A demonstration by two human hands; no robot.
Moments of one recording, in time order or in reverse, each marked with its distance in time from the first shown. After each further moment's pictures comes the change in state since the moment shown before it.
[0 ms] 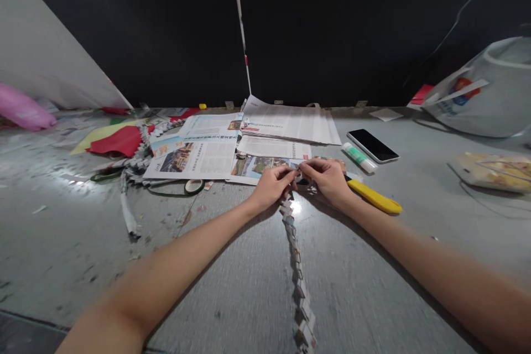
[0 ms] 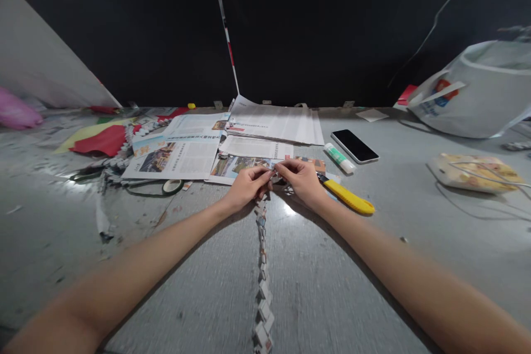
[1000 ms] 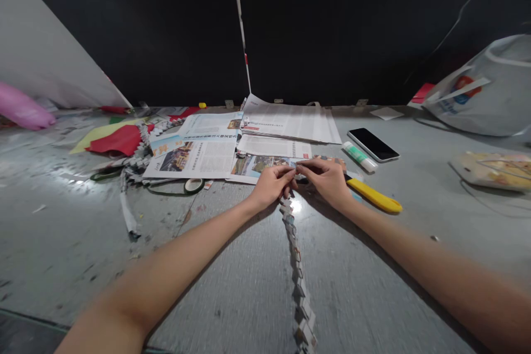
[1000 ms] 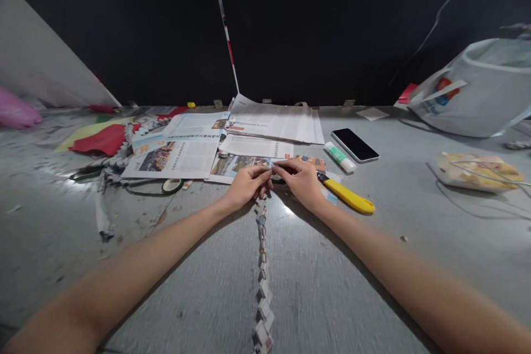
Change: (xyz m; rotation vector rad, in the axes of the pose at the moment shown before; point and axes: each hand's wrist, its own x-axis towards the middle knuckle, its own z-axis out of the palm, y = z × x) left_hand 0.004 -0.006 -0.003 -0.034 -0.006 -0.031; right_hand -0.006 0.007 0.005 -0.120 0.084 -0.126
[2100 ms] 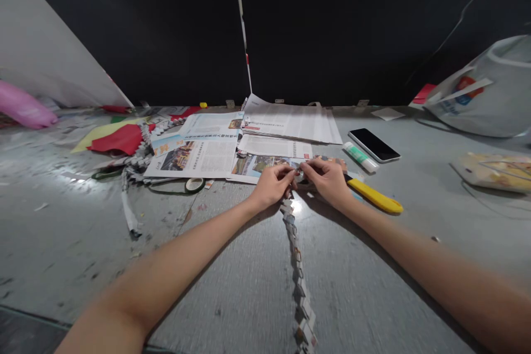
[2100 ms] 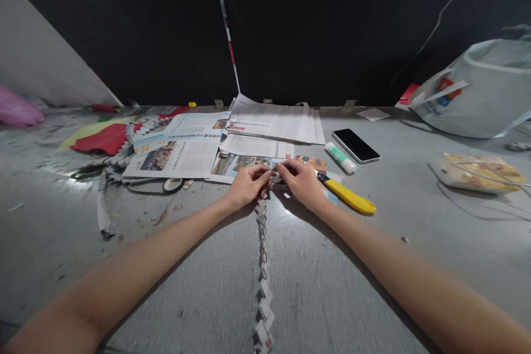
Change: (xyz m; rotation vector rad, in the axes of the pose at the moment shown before) left_hand -0.004 0.006 0.003 0.061 0.027 0.040; right_hand -0.001 -0.005 -0.003 -0.029 -0.056 0.032
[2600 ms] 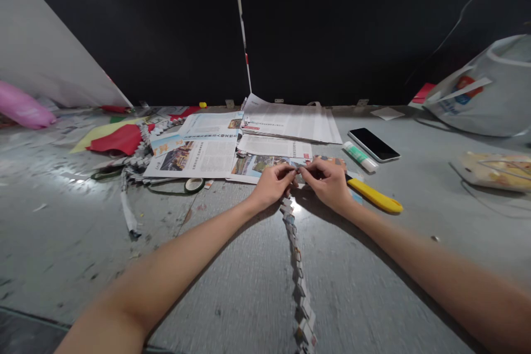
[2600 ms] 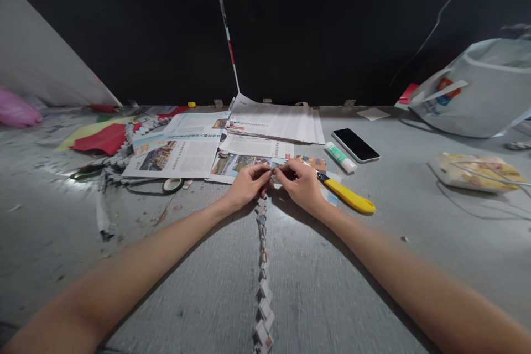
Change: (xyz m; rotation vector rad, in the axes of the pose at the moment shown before) left_hand 0.004 -0.007 -0.001 -0.002 -0.002 0.004; right_hand -0.007 -0.004 0.003 -0.117 0.089 -0.165
